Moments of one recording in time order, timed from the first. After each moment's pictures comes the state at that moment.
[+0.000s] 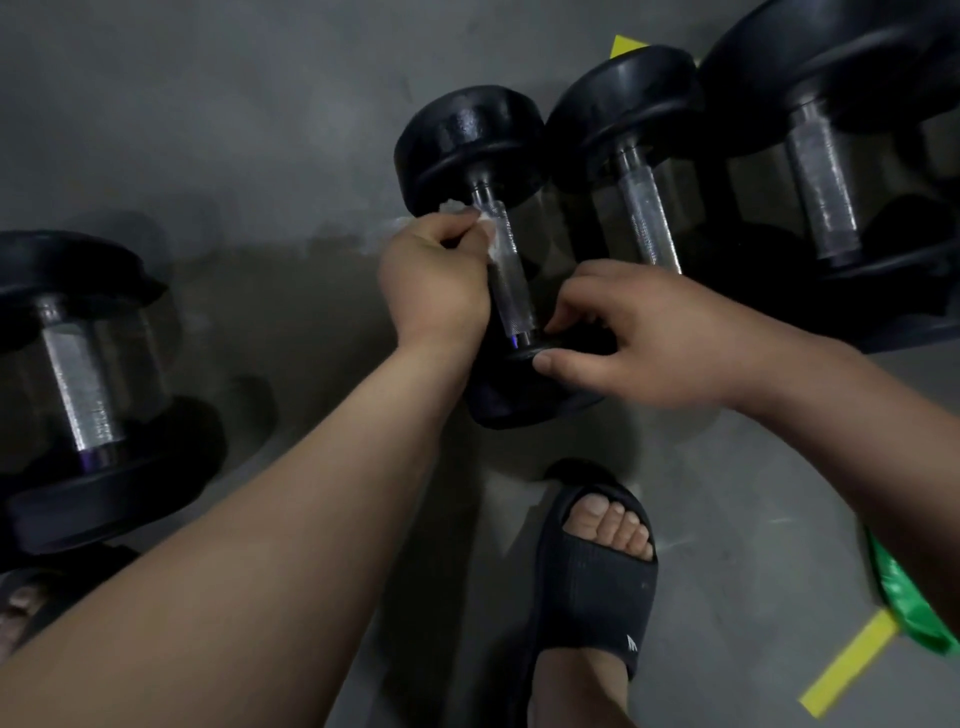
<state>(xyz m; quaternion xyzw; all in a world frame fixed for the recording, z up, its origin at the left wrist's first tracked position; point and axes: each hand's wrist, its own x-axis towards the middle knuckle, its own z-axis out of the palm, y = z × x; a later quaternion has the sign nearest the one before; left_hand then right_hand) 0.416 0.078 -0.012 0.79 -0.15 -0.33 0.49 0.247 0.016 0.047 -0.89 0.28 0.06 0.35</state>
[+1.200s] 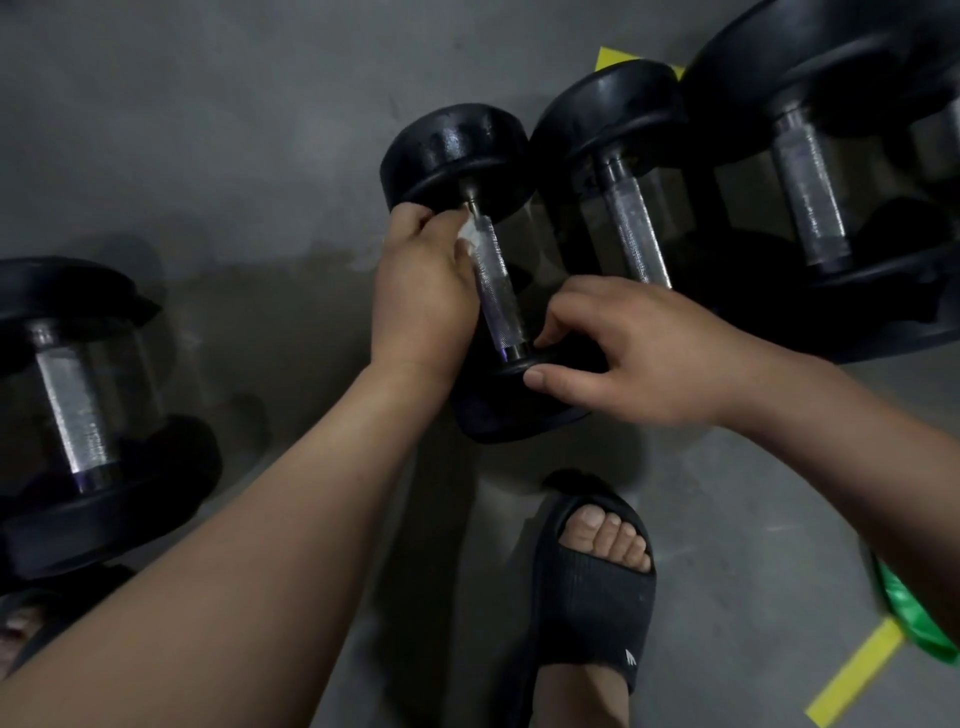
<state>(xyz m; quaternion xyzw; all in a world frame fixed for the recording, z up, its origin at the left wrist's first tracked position) 0.426 0.081 -0.008 0.82 -0.45 -0.19 0.31 0.241 0.013 0.040 -0.90 0.26 0.06 0.34</state>
